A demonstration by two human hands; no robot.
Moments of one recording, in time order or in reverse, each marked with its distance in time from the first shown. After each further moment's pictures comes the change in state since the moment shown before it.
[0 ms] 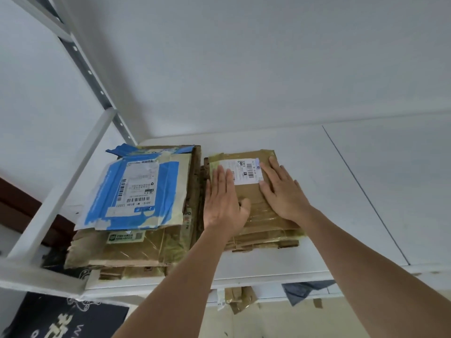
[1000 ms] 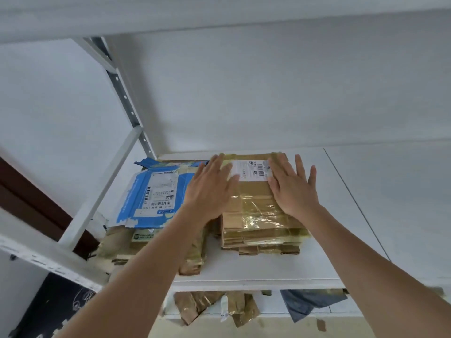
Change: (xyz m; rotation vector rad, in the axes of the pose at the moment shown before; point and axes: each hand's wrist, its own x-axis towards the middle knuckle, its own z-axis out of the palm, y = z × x) left_hand -0.018 -0.019 -0.123 0.067 0.099 0.194; right_hand -0.022 -0.053 -0.062 -0.399 0.182 -0.023
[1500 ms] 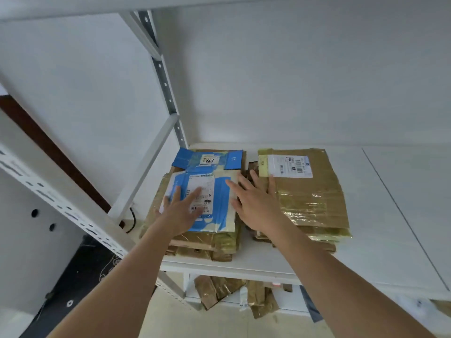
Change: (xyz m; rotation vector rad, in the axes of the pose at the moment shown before) left_hand -0.087 -0.151 0.039 -0.117 -0.386 -0.537; right_hand -0.019 -0.145 0.045 0.035 -0.129 -0.354
